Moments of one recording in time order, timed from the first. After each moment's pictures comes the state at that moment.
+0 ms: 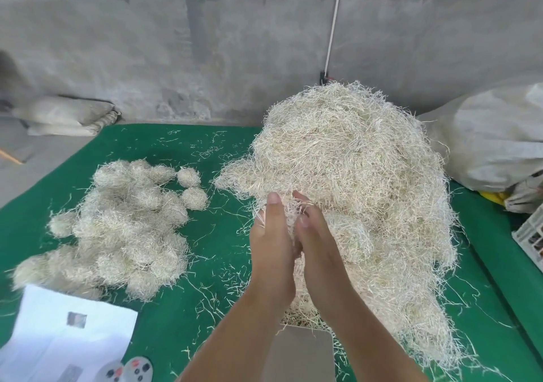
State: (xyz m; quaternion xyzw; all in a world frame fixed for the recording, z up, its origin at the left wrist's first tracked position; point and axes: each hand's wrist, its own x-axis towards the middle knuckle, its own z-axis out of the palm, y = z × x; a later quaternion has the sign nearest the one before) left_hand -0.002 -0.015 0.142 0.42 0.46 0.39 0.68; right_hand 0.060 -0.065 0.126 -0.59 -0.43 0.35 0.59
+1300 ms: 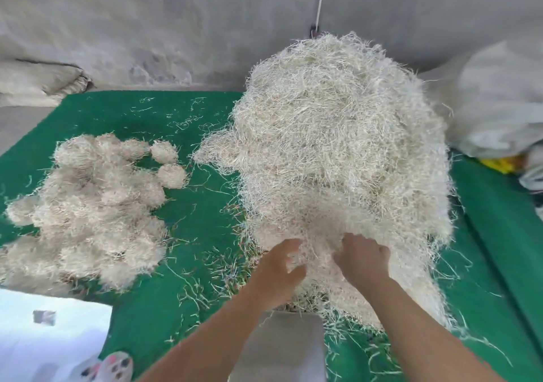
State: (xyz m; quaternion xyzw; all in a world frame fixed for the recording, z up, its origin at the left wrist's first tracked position) left_hand 0.012 0.027 -0.028 0.77 0.38 0.08 0.51; right_hand 0.211 -0.047 -0.034 -0.91 -0.40 0.10 -0.01
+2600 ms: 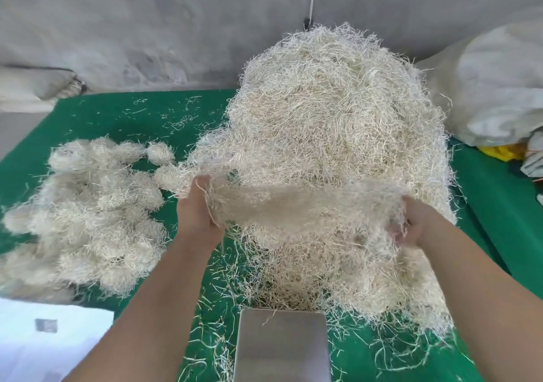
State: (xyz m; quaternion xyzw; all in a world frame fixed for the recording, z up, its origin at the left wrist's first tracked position) left_hand -0.018 0.134 0.063 0.26 0.52 0.44 0.69; right_hand 0.310 -0.050 0.025 -0.68 0.11 0.45 0.57
